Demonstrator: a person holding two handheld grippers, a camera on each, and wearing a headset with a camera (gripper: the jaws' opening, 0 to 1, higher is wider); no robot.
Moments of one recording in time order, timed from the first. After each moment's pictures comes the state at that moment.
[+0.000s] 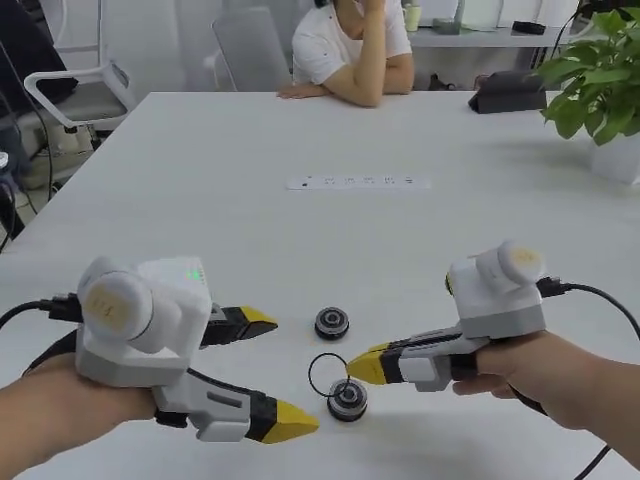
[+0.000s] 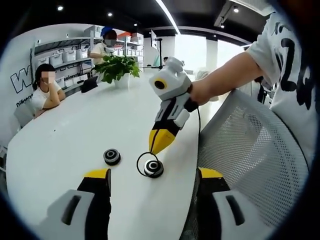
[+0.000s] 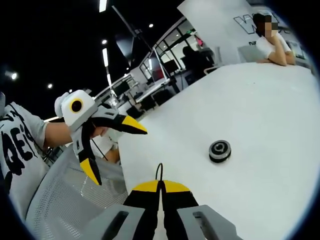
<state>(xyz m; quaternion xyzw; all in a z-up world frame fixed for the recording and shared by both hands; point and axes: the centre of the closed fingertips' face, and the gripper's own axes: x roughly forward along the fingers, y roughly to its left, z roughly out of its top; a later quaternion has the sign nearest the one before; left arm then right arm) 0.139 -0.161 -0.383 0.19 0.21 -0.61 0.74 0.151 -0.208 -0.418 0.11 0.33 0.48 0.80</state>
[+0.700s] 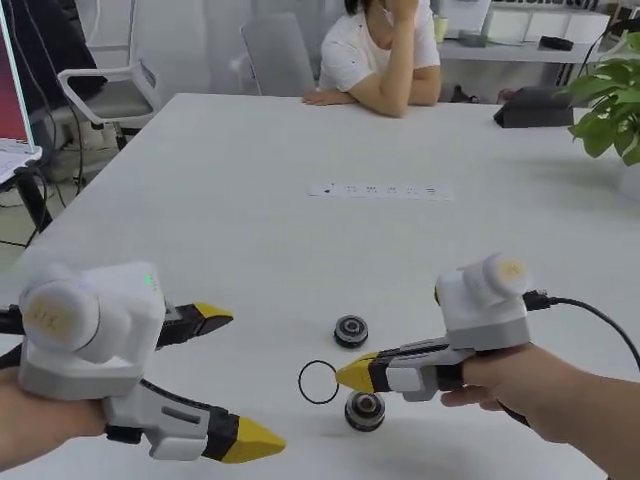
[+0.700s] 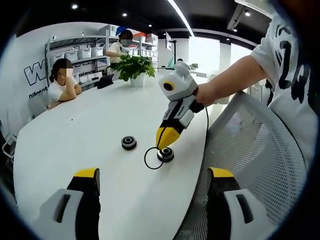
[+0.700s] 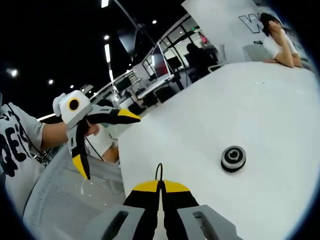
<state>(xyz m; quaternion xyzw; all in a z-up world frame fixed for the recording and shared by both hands) 0.146 -0.112 -0.381 0.17 0.22 -0.57 0.78 0.162 -0.176 -0.427 0.10 0.34 0.49 0.80</state>
